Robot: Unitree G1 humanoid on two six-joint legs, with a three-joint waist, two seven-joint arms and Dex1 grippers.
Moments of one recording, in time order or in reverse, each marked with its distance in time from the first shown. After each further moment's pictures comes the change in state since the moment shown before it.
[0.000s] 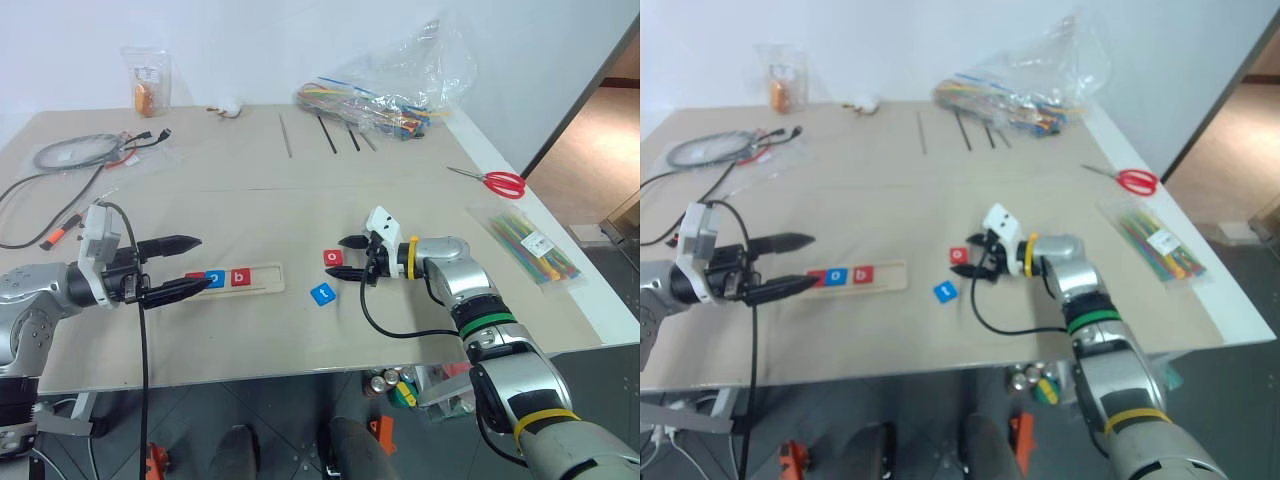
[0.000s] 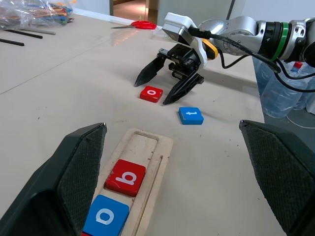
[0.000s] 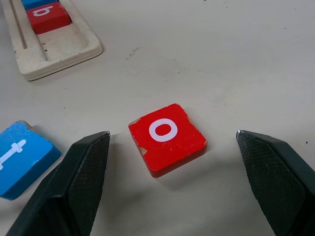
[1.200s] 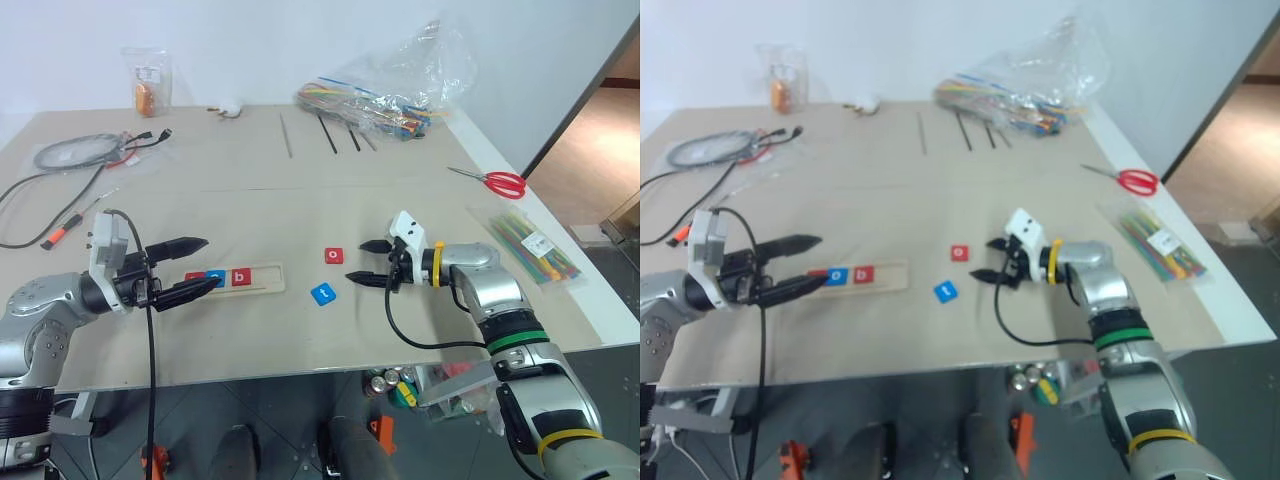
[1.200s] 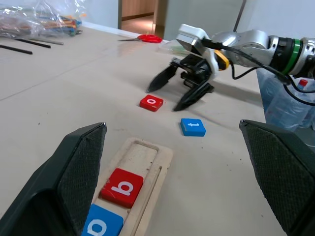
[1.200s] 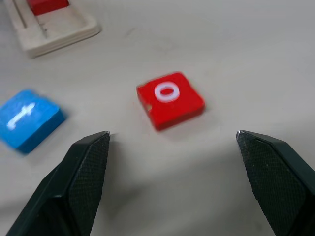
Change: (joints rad) left arm 0.037 -0.078 0.008 -0.040 -0.021 -0.017 0.065; right arm 0.120 -0.115 -0.024 -0.213 0.040 0.105 0.015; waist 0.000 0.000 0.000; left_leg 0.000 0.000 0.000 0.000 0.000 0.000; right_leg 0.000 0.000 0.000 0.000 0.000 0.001
